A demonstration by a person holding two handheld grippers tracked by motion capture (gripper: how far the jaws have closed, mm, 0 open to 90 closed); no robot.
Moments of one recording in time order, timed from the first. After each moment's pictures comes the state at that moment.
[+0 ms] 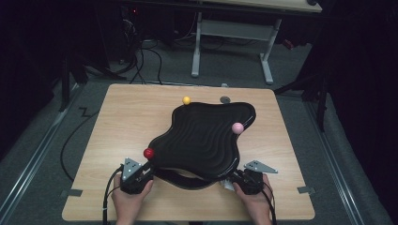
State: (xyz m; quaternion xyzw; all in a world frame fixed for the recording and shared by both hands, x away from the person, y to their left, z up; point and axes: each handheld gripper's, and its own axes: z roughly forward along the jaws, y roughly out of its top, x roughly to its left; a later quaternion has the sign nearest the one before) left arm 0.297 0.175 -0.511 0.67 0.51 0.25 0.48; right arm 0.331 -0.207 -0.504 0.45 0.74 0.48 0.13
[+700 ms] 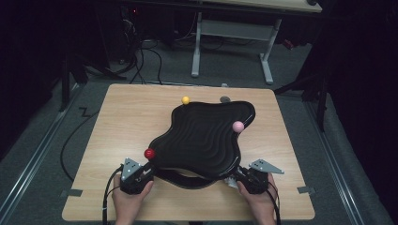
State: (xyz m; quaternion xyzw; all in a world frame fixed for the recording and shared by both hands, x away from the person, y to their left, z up) left arm 0.297 0.176 -0.511 0.67 0.50 0.23 0.49; right arm 0.328 -0.216 -0.491 0.44 0.73 0.49 0.16
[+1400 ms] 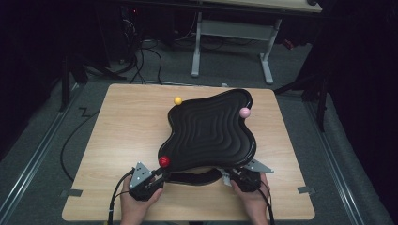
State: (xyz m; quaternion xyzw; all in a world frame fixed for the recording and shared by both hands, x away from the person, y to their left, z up) left arm 0.282 0.145 -0.503 0.71 0.41 0.21 0.53; right arm 0.338 -0.199 -0.512 0.44 0.74 0.47 0.18
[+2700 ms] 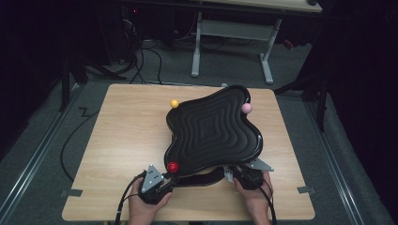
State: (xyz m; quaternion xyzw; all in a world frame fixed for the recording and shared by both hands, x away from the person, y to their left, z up) left arm 0.277 0.122 -0.498 0.73 0.39 0.21 0.51; right arm 0.345 -0.205 -0.508 0.45 0.74 0.43 0.23
